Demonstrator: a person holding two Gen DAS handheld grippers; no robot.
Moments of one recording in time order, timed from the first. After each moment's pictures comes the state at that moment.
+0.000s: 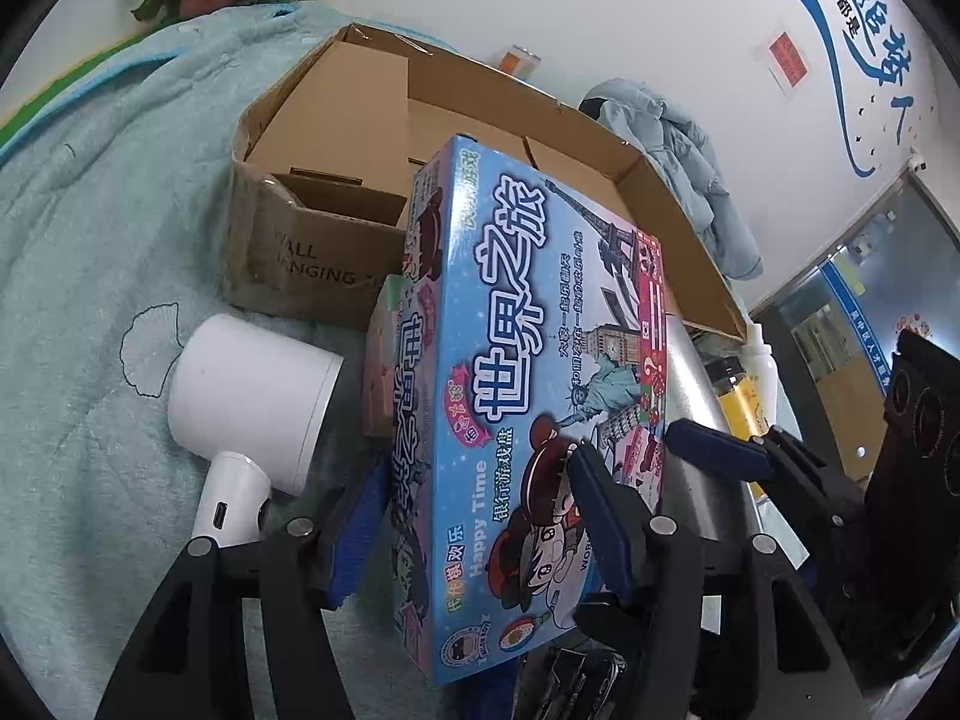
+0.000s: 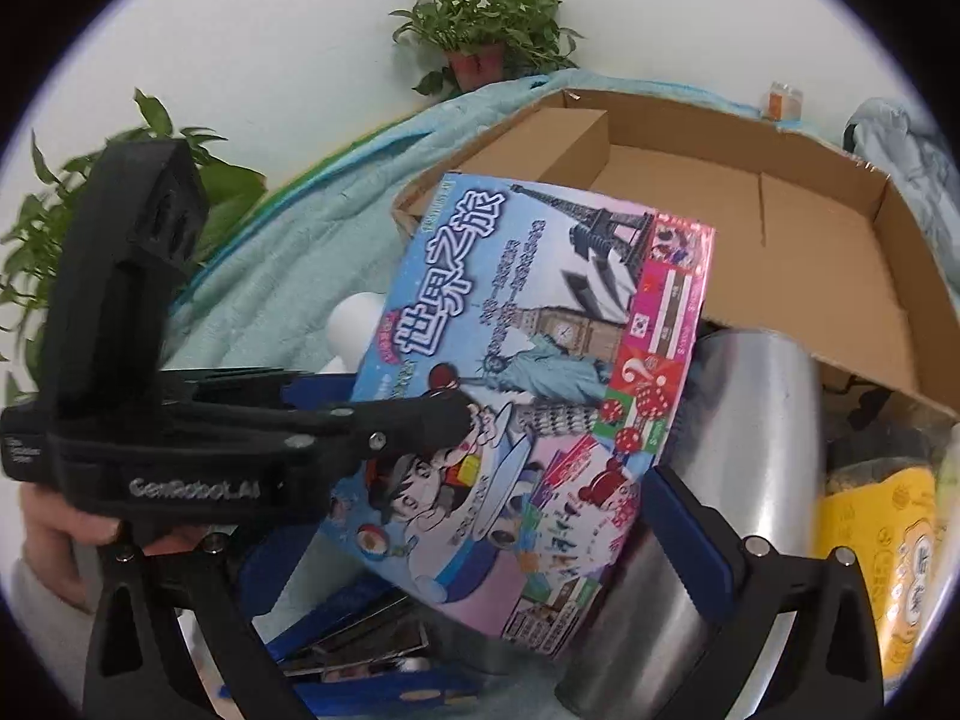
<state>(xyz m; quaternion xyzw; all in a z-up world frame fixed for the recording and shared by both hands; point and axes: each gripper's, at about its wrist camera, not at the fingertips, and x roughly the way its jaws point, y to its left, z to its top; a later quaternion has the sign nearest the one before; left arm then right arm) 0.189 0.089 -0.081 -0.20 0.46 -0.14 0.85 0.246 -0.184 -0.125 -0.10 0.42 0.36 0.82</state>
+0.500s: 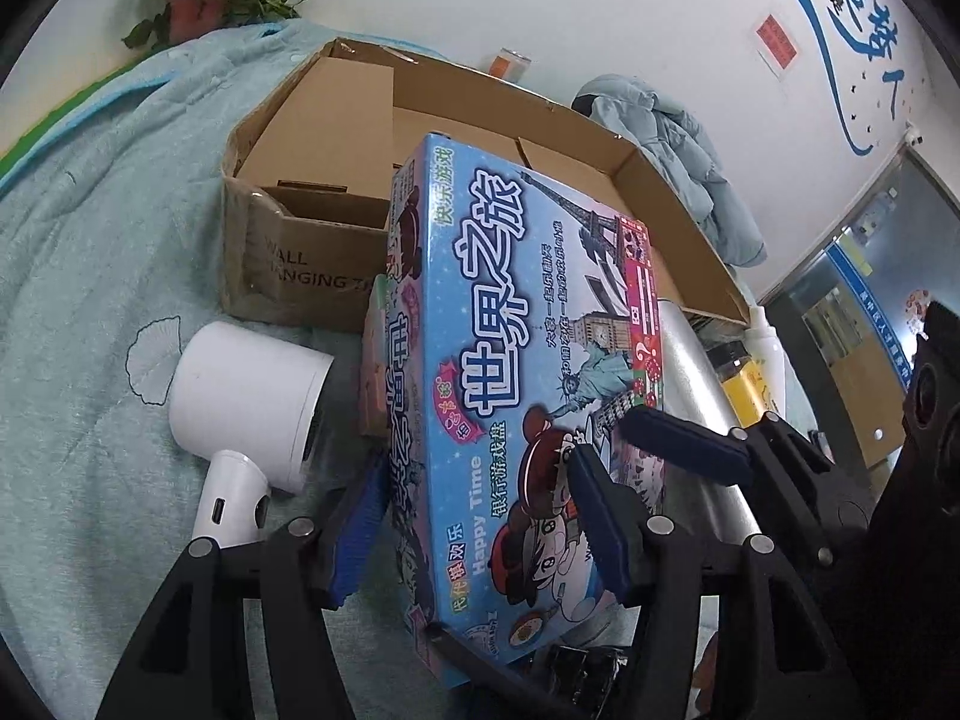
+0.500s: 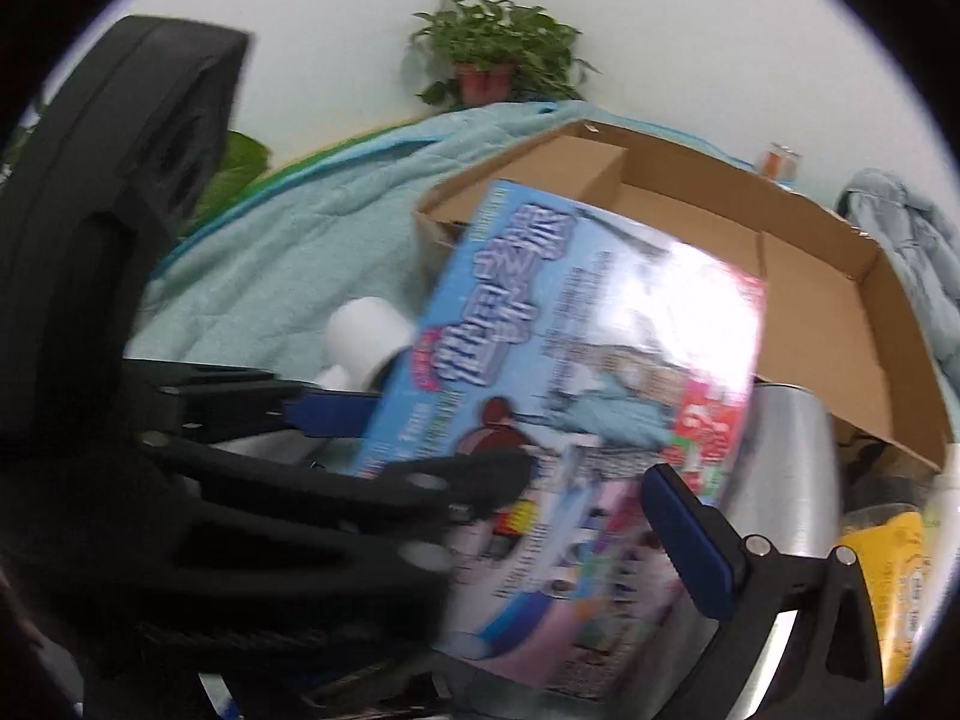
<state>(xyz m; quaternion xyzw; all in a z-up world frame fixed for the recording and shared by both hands) 0.176 0.070 -0.077 -0.16 0.45 -0.13 0.87 0.229 -0.146 -0.133 -0.15 0.38 0.35 0.84</state>
